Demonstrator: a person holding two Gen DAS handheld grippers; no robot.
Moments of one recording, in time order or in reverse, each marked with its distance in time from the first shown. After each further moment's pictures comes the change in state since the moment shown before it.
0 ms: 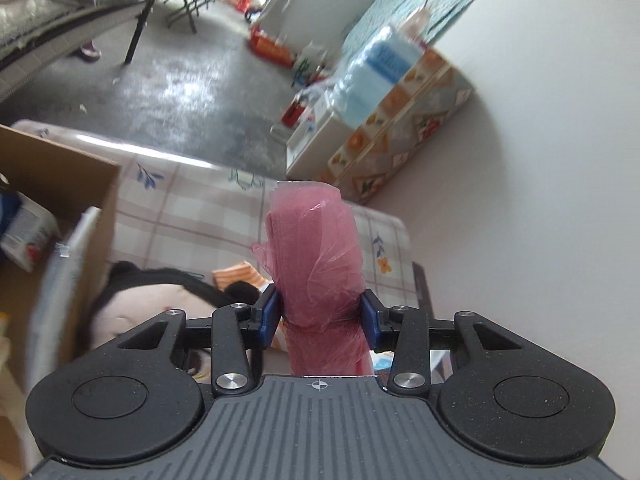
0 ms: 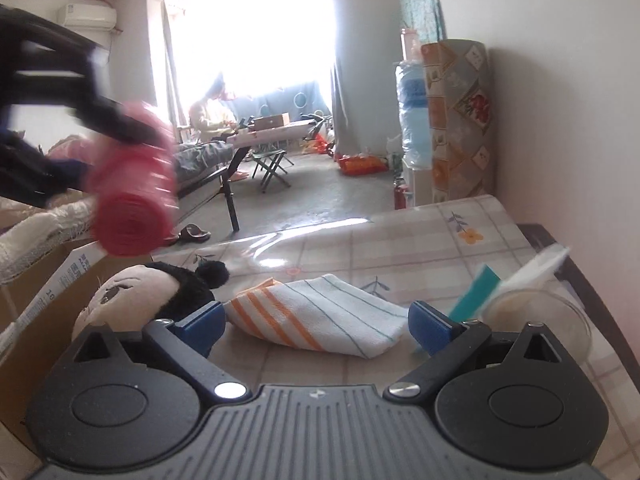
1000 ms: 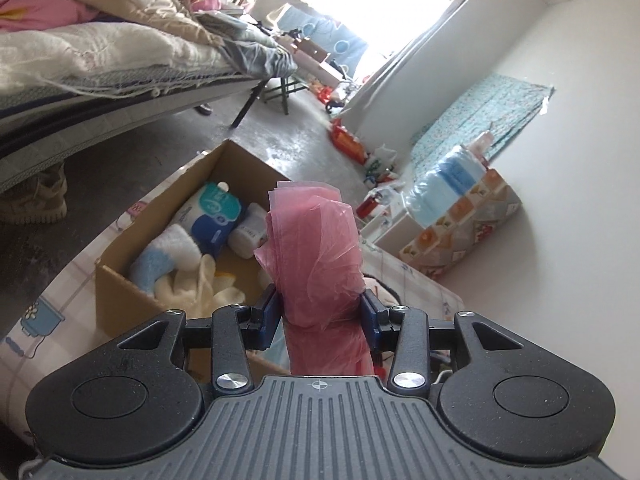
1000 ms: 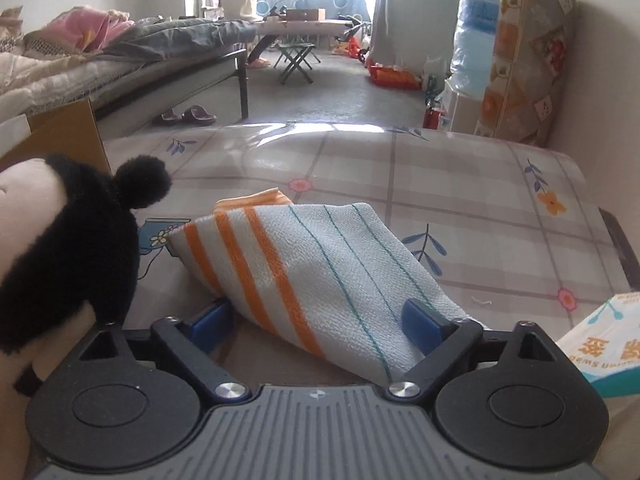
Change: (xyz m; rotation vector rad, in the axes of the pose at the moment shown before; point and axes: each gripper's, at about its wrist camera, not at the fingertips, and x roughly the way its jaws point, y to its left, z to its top) left arm -0.191 0.139 -0.099 -0.190 -0.287 0.132; right arm 0.132 0.017 -0.009 -0.179 0.329 -0.003
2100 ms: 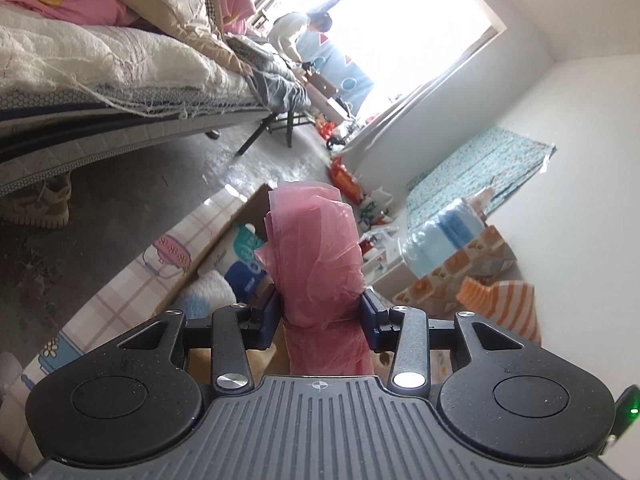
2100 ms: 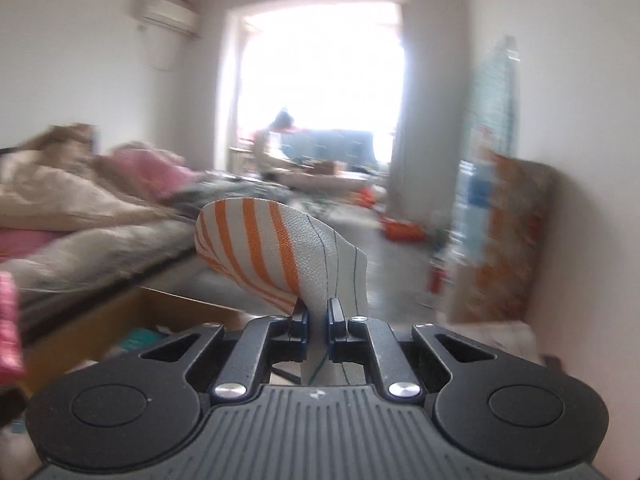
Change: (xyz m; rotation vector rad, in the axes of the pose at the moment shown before) left arm -0.015 0.062 0.027 -0.104 -0.120 -0.058; right arm -0.243 0.102 0.051 -0.073 -0.462 0.092
